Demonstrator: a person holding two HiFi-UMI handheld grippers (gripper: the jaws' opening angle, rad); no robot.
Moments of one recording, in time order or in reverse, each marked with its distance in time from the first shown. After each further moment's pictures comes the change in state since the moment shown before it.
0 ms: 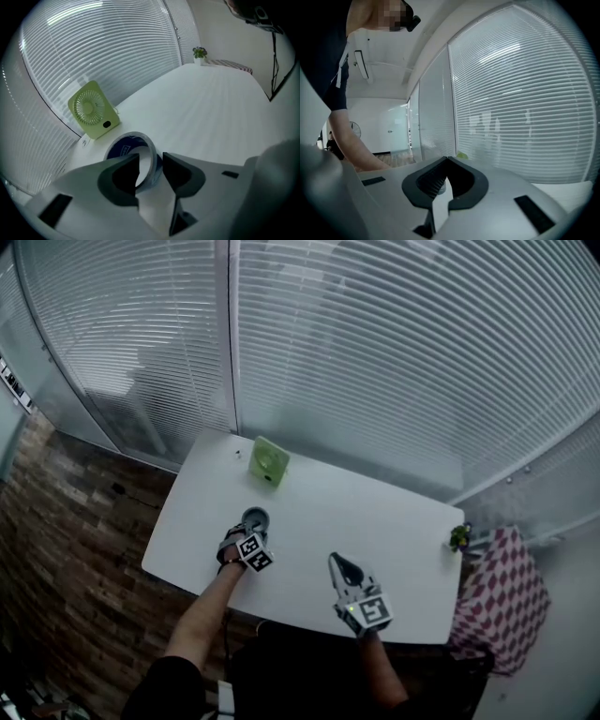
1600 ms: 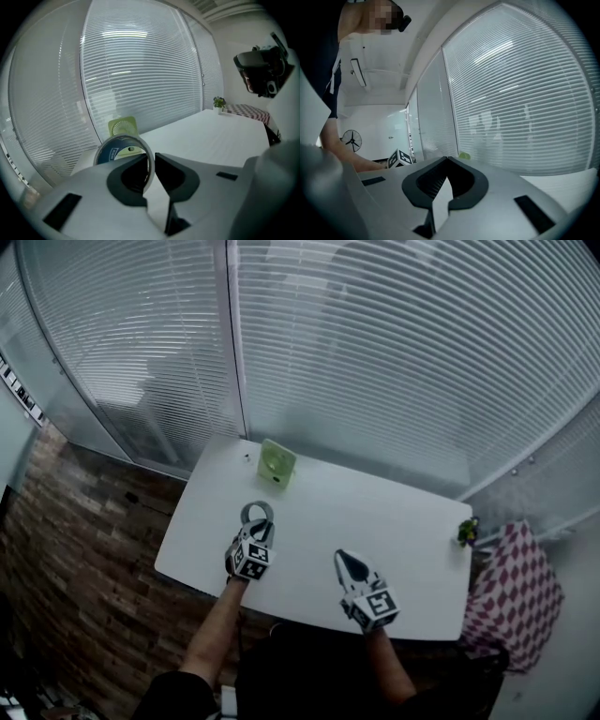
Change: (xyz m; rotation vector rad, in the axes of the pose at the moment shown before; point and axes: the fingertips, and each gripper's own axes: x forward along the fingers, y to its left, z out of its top) left arm -0.098 0.035 0.043 -0.359 -0.363 0.108; right arm -0.001 0.000 -0.012 0.065 -0.013 0.014
